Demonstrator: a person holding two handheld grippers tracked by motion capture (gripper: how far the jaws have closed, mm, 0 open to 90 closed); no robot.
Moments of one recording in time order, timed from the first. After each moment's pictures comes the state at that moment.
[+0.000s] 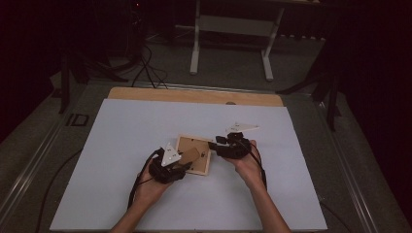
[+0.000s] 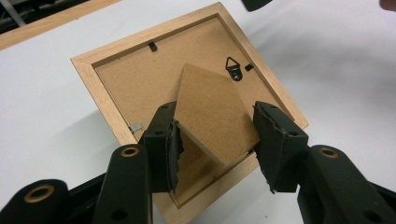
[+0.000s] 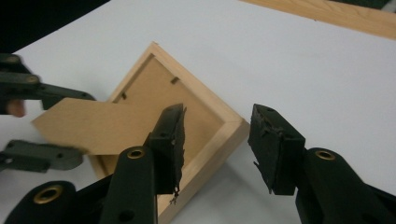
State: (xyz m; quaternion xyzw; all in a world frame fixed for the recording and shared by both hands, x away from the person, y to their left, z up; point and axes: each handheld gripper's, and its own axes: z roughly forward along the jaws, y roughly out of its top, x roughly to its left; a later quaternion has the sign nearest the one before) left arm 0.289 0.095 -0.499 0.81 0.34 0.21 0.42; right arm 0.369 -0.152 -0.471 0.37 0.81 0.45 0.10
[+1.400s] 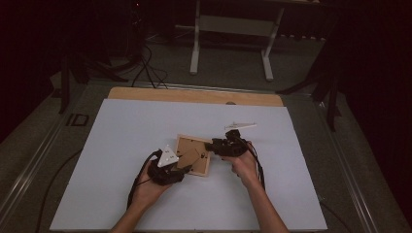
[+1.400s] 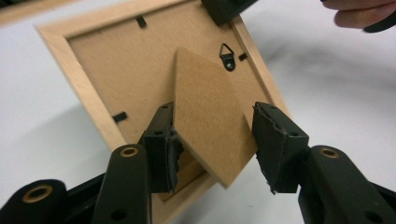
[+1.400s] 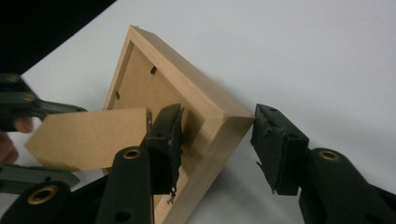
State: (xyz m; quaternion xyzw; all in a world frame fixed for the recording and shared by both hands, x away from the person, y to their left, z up) left arm 0.290 0.102 -0.506 0.82 0.34 0.15 0.44; right arm 0.385 -0.150 -0.487 0.39 0.80 0.46 0.02
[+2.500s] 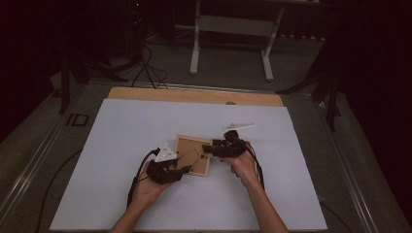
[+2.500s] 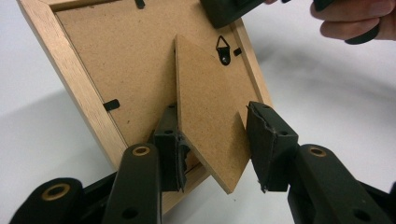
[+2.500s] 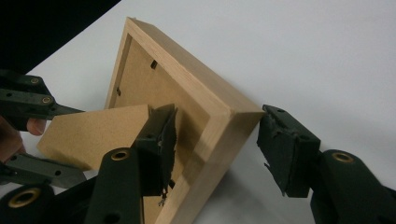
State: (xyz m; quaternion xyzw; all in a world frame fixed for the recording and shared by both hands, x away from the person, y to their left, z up) left arm 0.293 0.106 -0.506 0.81 0.35 0.11 0.45; right arm 0.386 -0.146 -0.490 0.38 0.81 0.46 0.00
